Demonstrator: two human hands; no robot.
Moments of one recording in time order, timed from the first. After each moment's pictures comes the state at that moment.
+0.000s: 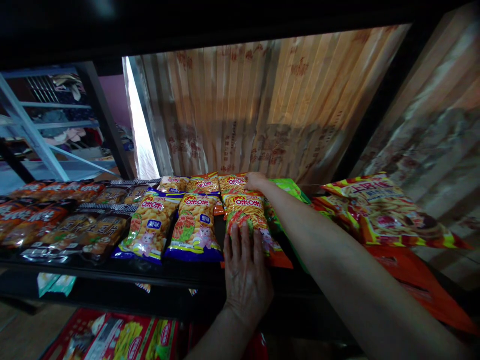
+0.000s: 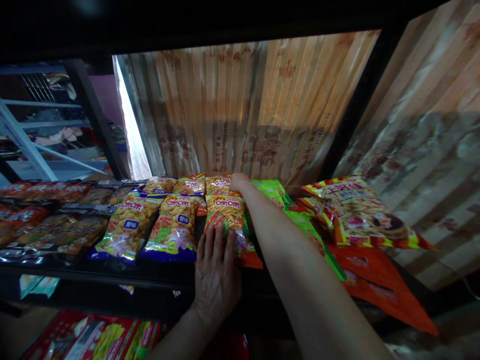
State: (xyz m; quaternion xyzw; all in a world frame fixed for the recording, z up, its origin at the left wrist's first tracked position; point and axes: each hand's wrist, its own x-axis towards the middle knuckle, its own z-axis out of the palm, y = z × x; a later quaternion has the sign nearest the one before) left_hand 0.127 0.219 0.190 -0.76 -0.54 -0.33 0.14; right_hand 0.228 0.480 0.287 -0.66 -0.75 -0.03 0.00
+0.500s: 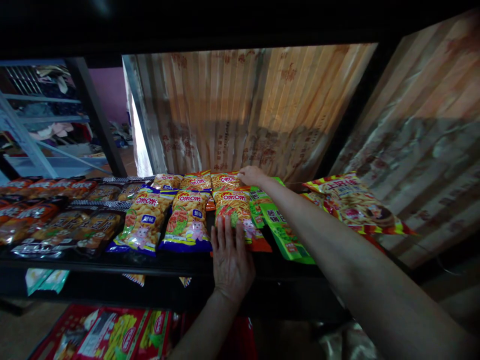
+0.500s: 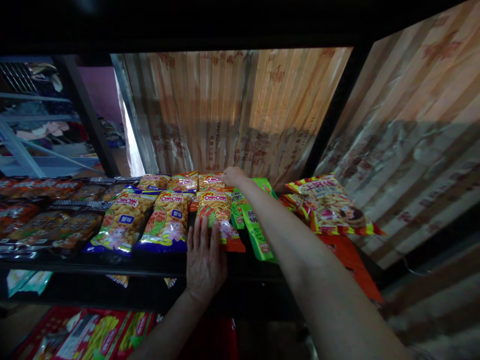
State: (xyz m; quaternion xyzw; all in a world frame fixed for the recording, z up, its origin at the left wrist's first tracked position) left_hand 0.126 0.218 0.193 -0.73 -0.55 -0.37 0.12; right_hand 0.240 0.435 0.321 -0.63 -0.77 -0.04 0.06
